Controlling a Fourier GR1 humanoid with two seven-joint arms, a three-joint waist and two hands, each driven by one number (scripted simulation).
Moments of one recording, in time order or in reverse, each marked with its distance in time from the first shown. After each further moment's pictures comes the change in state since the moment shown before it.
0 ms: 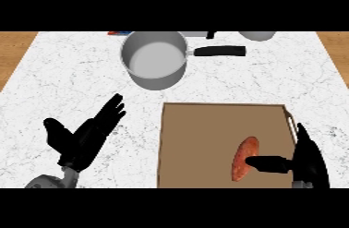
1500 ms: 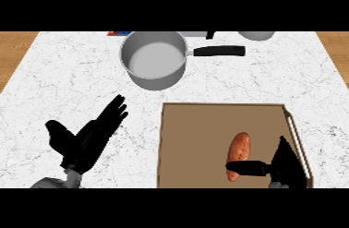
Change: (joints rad) left arm 0.022 -0.048 0.021 -0.022 -0.048 -0.007 0.025; right arm 0.047 0.221 -0.039 0.089 0.195 0.165 -0.008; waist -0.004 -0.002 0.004
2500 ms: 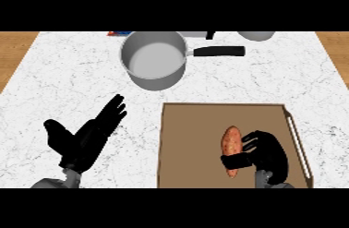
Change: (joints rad) left arm 0.016 -0.044 0.054 -0.011 -0.050 -0.042 0.034; right arm -0.106 -0.019 0.057 0.129 -0.029 -0.047 -0.111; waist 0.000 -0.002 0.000
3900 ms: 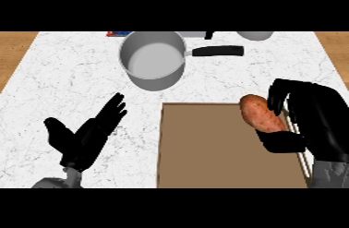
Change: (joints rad) left arm 0.002 -0.044 0.042 -0.001 -0.040 -0.032 0.027; right arm -0.312 -0.331 -0.016 -0.396 -0.041 0.371 -0.394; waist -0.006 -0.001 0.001
